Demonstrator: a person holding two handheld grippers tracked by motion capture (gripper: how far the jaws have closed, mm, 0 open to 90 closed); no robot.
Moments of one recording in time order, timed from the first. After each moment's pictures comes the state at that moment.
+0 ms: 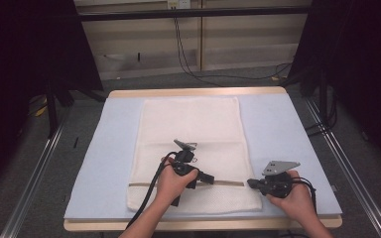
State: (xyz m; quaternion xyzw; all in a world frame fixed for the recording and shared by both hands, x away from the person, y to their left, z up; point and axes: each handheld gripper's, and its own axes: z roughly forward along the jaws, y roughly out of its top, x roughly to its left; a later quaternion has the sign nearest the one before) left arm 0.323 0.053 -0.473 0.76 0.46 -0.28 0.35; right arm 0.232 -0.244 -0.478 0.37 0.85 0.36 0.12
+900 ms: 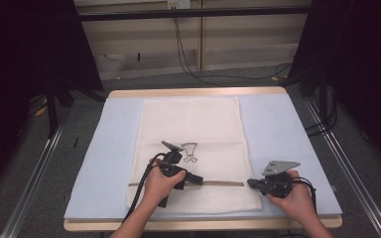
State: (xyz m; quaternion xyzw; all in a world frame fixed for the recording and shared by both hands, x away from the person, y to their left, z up) left arm 0.324 0.087 -0.476 0.76 0.47 -0.28 0.36; right arm 0.233 -0.244 -0.478 0.37 0.84 0.36 0.12
